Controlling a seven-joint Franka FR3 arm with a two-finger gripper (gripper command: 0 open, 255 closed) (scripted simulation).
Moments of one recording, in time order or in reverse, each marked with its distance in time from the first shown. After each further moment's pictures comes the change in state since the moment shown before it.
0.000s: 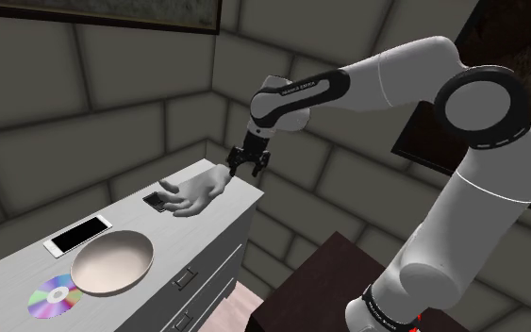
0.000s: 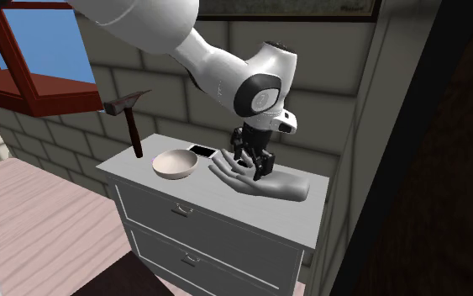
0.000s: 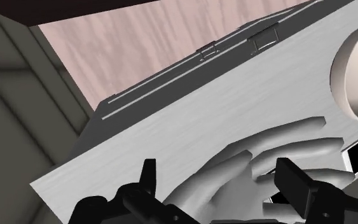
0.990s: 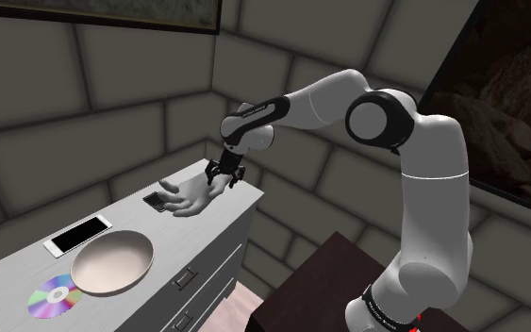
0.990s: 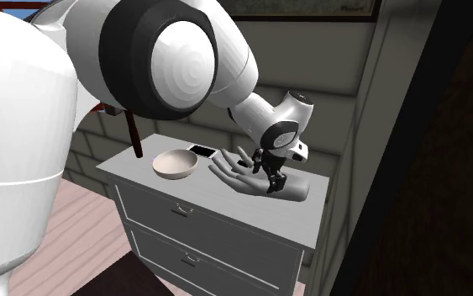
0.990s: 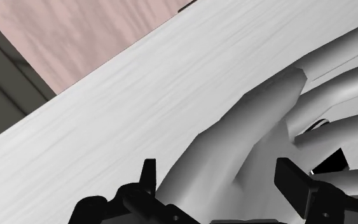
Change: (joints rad) arm -0.019 0.464 0.014 0.351 0.100 0.102 0.019
